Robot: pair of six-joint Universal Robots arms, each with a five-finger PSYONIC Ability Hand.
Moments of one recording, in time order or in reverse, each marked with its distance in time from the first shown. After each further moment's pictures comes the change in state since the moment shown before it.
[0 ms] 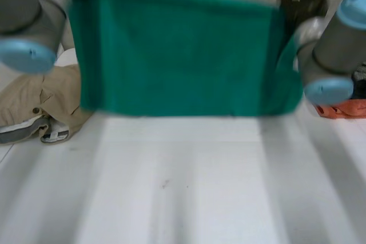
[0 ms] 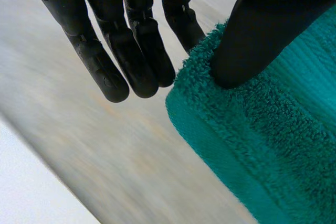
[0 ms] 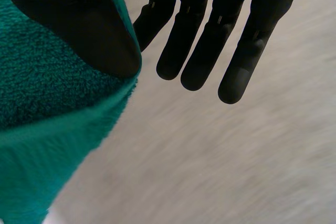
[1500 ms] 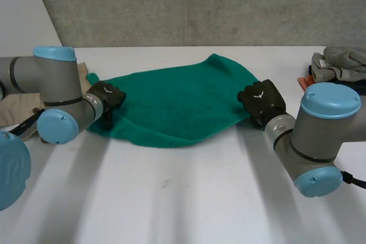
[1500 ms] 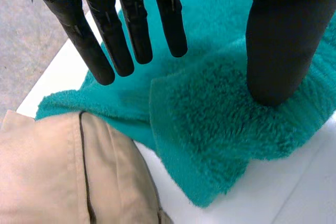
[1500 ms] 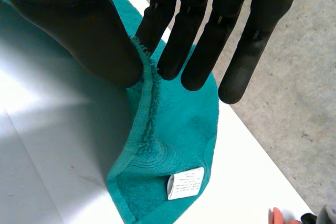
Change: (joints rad) left arm 0.029 -0.267 -0.338 -0.301 0.078 0.165; right arm 0.078 -0.121 0.742 -0.096 -0.137 0.114; left_hand -0.583 -0.622 -0.618 -0.624 -0.577; right_hand 0.000 0.000 0.000 0.000 -0.014
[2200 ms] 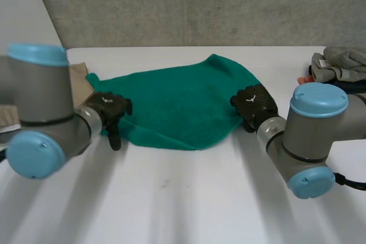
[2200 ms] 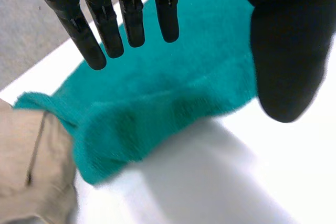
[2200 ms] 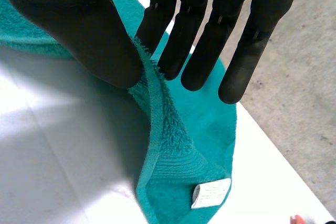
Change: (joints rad) left arm -0.099 0.426 -0.465 0.026 -0.043 -0.309; right arm 0.042 0.019 -0.036 0.054 0.017 0.020; left_hand -0.184 -0.190 -0.189 -0.200 -0.208; right_hand 0.000 0.000 0.000 0.000 0.000
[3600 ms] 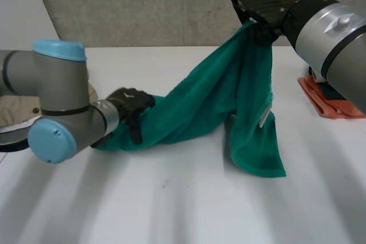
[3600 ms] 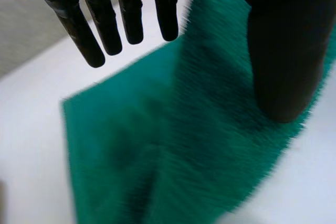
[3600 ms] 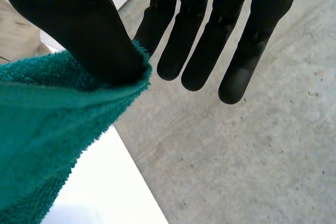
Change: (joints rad) left arm -0.037 -0.163 0.179 -0.032 0.139 -0.042; right arm 0.018 -0.402 -0.358 0.470 -0.161 0.036; left_hand -0.013 -0.029 -0.027 -0.027 -0.027; right_hand 0.000 0.000 -0.007 -0.001 -0.005
